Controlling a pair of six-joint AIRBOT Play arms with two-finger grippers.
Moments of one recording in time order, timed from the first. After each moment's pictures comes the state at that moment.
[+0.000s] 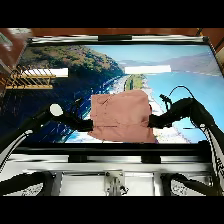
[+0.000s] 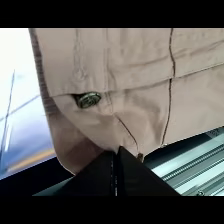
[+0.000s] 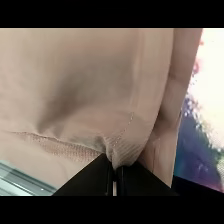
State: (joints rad) left arm -0.38 -1.32 0.85 0.92 -0.98 -1.48; right arm -0.05 -1.34 0.86 2.10 -1.19 -1.85
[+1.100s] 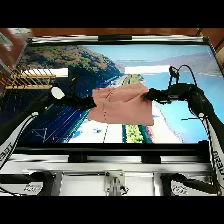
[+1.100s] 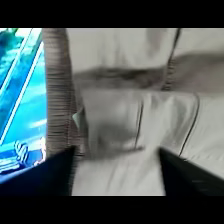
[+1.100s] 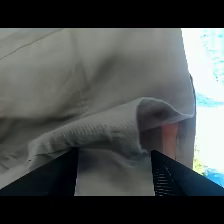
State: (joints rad) left arm -0.30 -1.54 1.14 0.92 -0.80 -1.55; right arm 0.02 -1.40 1.08 2.09 -0.80 -1.69
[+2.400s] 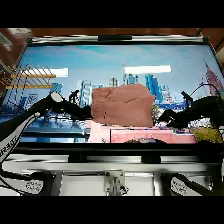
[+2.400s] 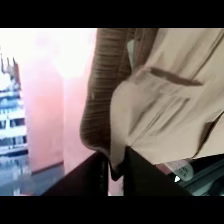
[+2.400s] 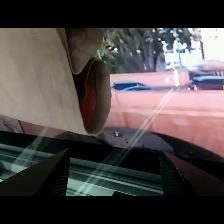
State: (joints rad) left arm -0.22 -1.61 1.06 0.80 -0.97 -1.44; right arm -0.27 -1.27 0.88 2.10 -1.29 -1.79
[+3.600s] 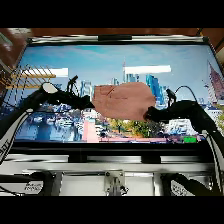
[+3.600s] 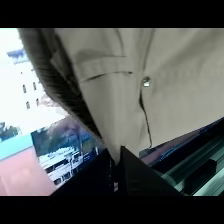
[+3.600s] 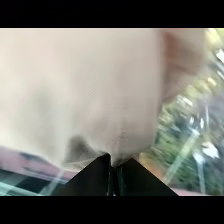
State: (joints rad) left arm -0.21 -1.52 1.19 0.72 -1.02 -1.30; right arm -0.02 -1.22 0.80 2.23 -0.96 -1.72
